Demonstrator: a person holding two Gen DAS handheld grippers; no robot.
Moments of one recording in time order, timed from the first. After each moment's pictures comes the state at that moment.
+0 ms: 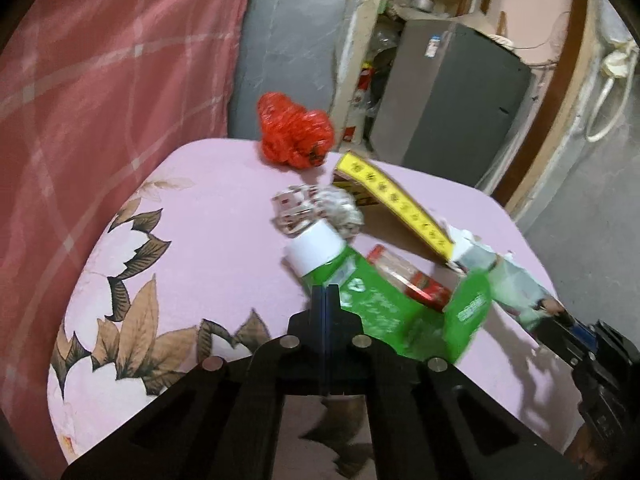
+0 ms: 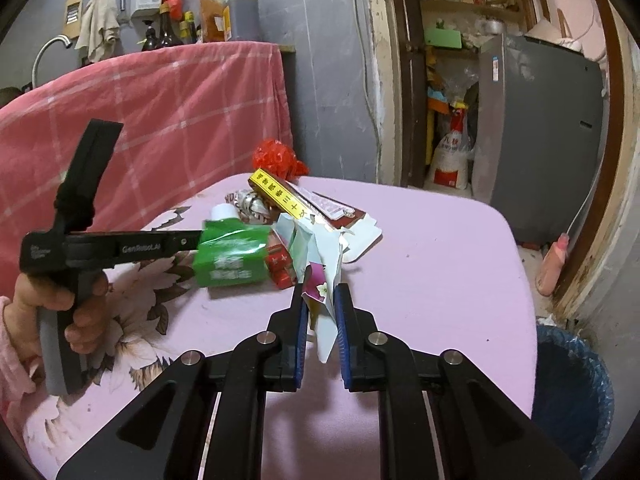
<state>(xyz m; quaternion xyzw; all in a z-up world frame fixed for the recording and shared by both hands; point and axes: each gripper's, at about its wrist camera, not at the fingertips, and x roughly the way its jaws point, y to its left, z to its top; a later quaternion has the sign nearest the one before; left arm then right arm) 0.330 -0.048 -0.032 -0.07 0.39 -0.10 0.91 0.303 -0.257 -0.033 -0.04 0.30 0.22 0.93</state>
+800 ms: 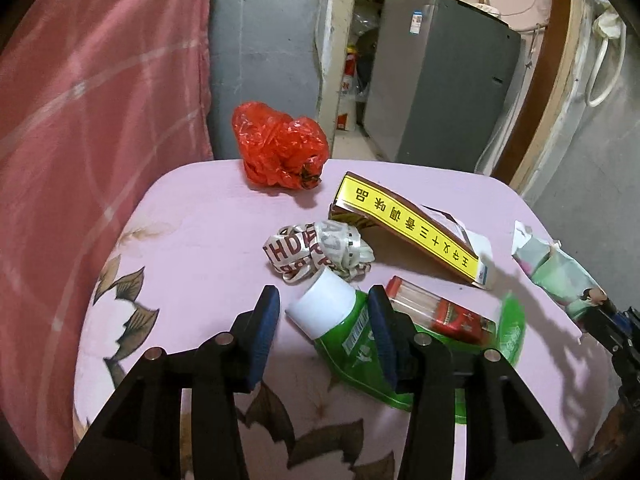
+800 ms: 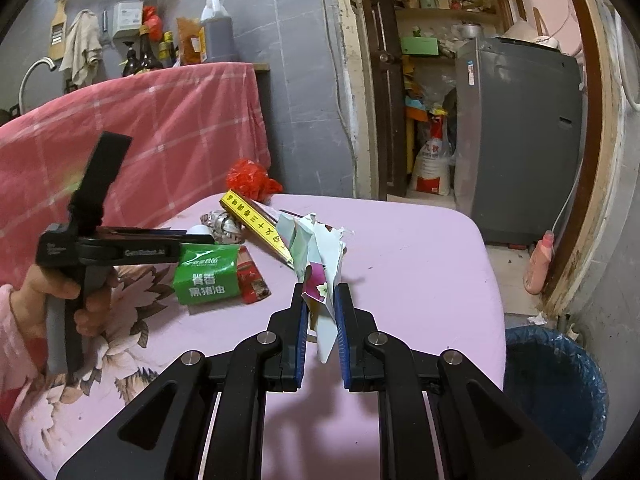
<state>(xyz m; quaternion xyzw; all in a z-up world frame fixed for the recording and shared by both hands) 0.389 -0.048 -0.043 -0.01 0.41 -0.11 0.91 0.311 -0.279 -0.029 -0.01 0.29 0.20 0.94</state>
